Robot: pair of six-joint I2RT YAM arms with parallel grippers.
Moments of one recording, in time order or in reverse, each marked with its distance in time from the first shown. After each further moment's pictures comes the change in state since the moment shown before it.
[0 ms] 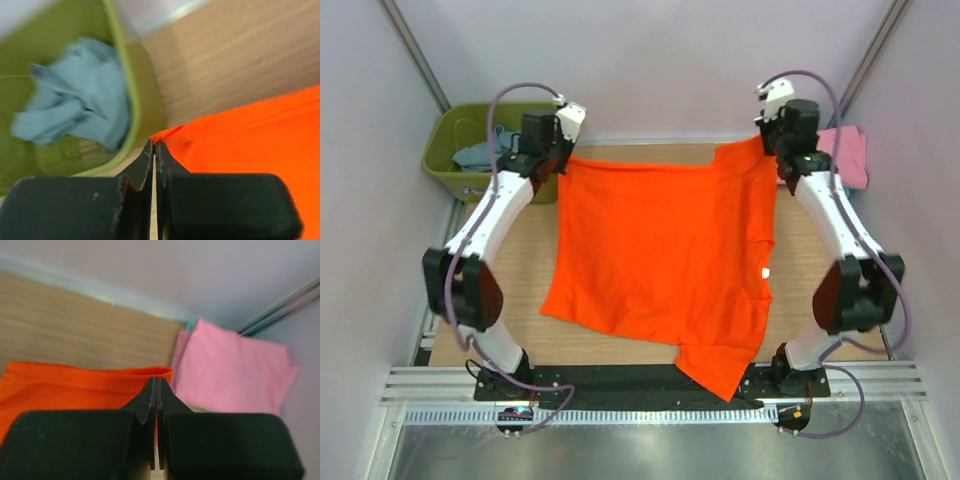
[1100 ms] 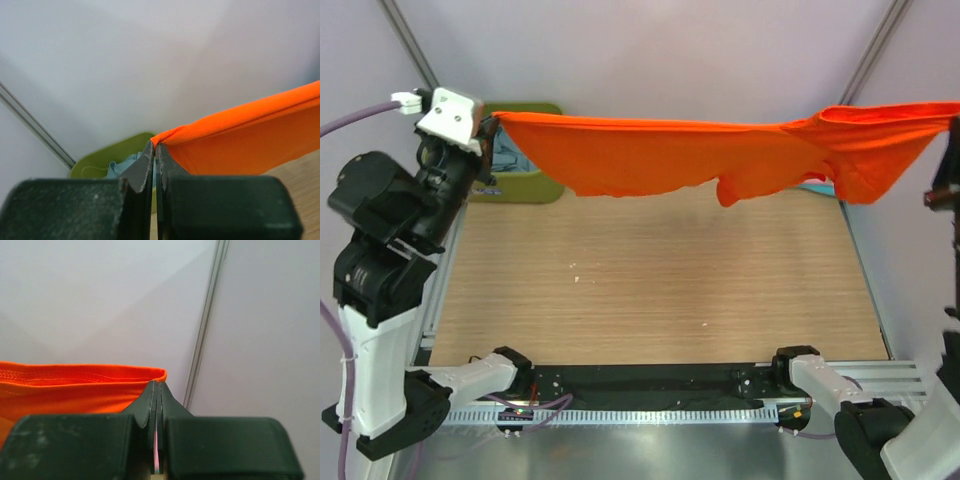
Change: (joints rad) left arm -0.257 -0.521 0.335 -0.224 -0.119 0.006; right arm -0.002 -0.551 0.627 -0.514 0.064 0.108
